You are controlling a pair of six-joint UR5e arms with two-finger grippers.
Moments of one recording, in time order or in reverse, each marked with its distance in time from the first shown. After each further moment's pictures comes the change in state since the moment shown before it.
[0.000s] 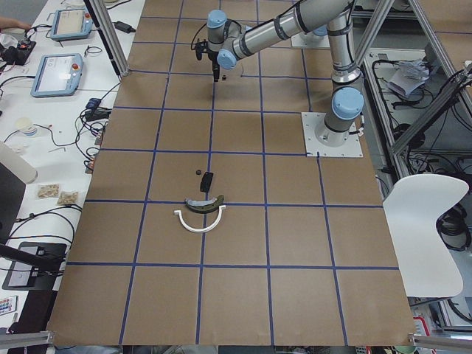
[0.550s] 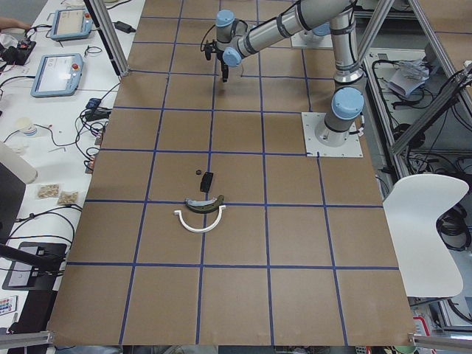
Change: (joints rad) left arm -0.034 0.001 -0.032 -0.010 0.021 -0.055; right arm 0.000 0.000 0.000 0.000 0.000 0.000
